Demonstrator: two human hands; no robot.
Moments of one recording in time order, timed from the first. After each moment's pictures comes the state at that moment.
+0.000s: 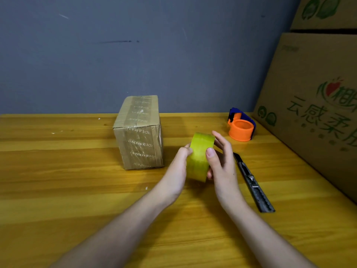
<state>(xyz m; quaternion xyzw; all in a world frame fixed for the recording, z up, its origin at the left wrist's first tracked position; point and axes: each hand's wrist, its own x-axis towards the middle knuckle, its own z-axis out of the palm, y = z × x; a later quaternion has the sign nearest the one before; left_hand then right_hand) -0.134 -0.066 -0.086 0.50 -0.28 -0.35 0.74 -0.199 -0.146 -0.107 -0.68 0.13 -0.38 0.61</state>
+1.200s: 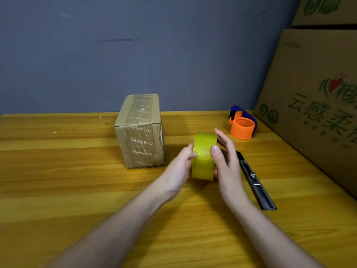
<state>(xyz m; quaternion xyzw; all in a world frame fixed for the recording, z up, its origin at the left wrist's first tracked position) -0.126 -0.063 -0.093 0.49 -0.34 -0.40 0.69 -0.199 -0.153 -0.112 -0.69 0.15 -0.39 0.60</state>
